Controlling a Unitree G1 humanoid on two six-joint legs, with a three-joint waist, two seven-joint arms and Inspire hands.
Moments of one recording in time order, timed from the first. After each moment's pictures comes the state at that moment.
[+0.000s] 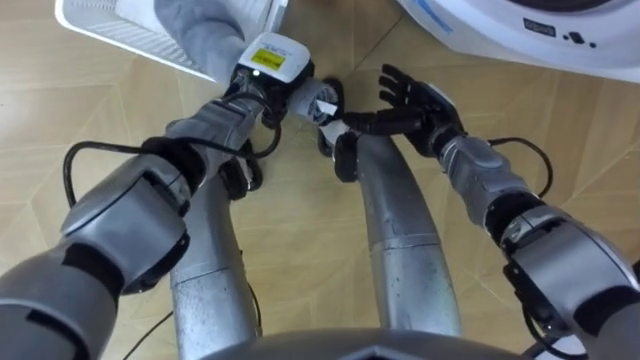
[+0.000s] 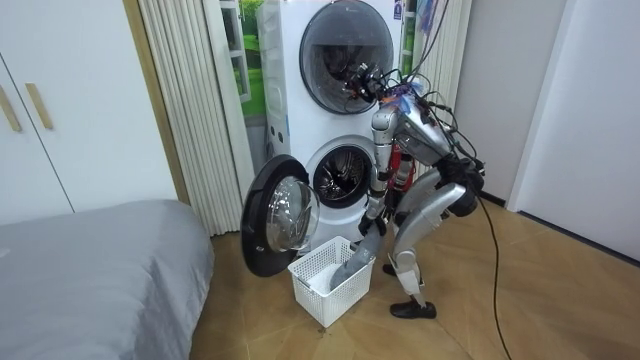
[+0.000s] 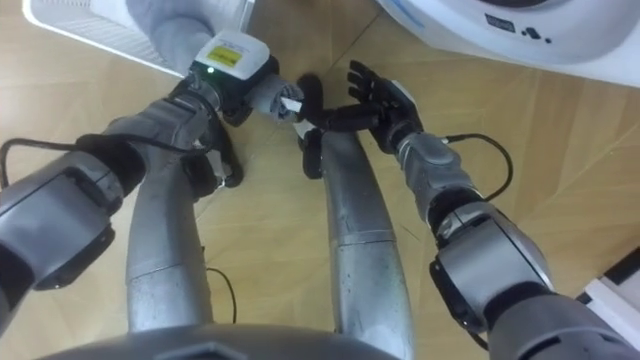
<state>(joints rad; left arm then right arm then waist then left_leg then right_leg) -0.78 0.21 -0.80 1.22 0.86 -0.16 0.30 -0.59 -0.21 0.53 1.27 0.74 -0.23 0.25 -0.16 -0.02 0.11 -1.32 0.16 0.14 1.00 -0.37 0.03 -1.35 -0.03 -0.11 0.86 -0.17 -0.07</state>
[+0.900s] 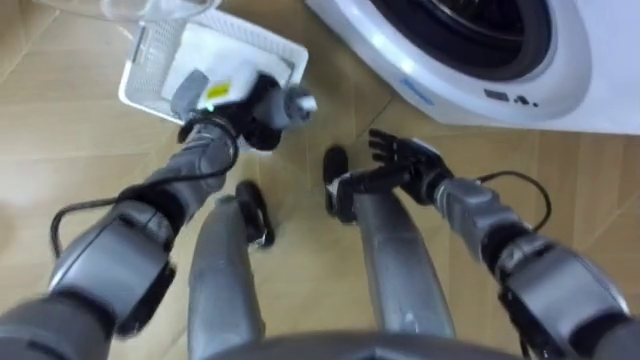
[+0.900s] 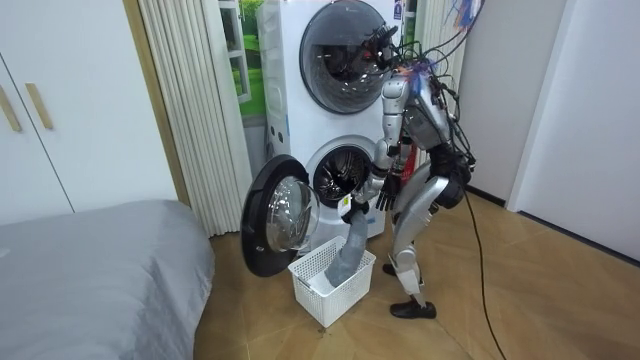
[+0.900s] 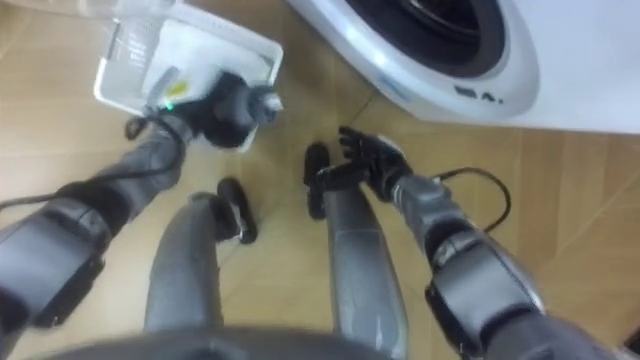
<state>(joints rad) -0.56 0.25 -0.46 1.18 0.40 -0.28 0.35 -0.47 -0.22 0.52 1.29 0.40 -0.17 0.26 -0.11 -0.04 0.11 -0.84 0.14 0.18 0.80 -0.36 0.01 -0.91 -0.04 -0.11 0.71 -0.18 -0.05</state>
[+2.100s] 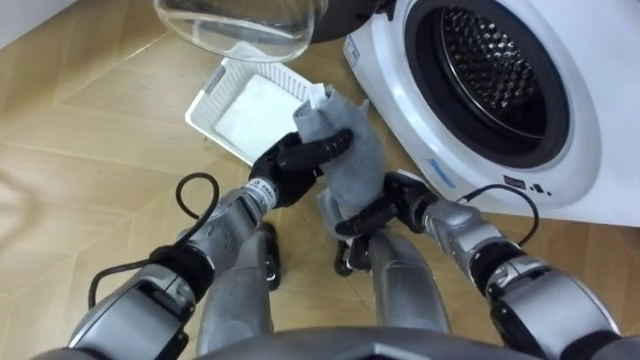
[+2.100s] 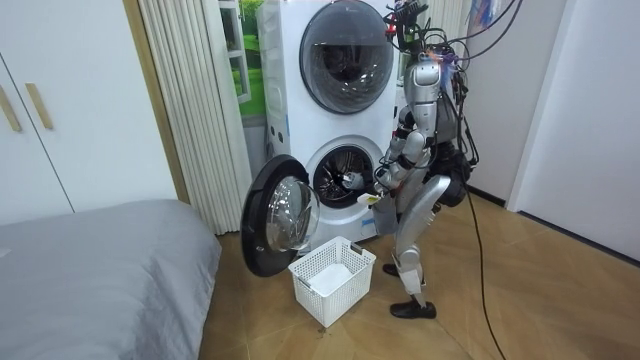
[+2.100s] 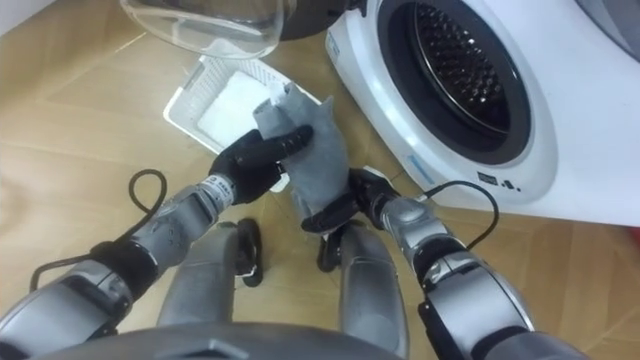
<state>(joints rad) -0.31 0.15 -0.58 0.90 -1.09 -0.05 -0.32 -0.38 -0.15 0.42 1.20 0.15 -0.04 0.22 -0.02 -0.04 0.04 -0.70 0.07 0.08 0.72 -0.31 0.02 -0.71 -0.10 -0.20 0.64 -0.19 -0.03</state>
